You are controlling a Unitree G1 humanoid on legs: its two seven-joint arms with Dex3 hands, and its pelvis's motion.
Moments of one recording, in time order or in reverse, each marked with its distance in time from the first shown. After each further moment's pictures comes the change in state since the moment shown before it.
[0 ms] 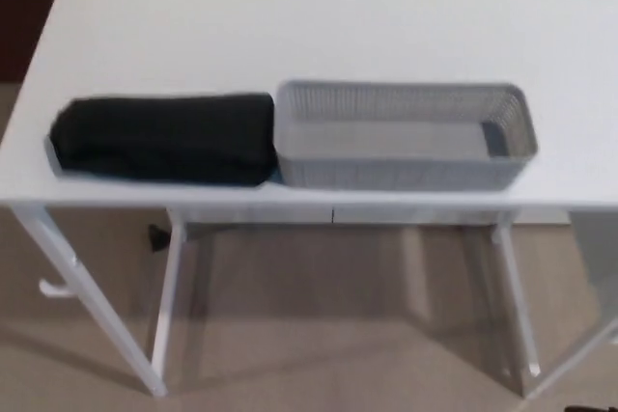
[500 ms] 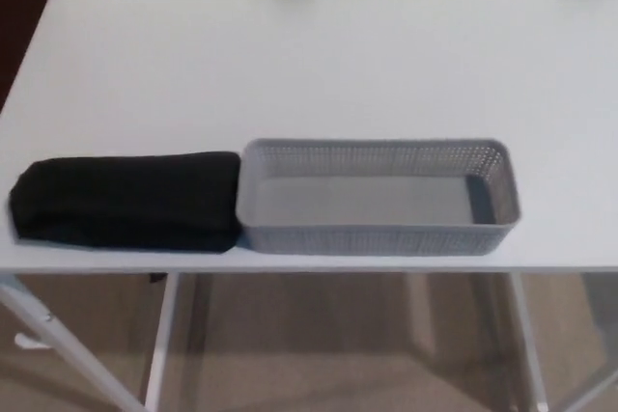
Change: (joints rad) left_arm 0.031 -0.007 -0.005 -0.024 0.000 0.002 -0.005; right_arm 0.014 -0.014 0.012 0.010 -0.017 -0.005 -0.005
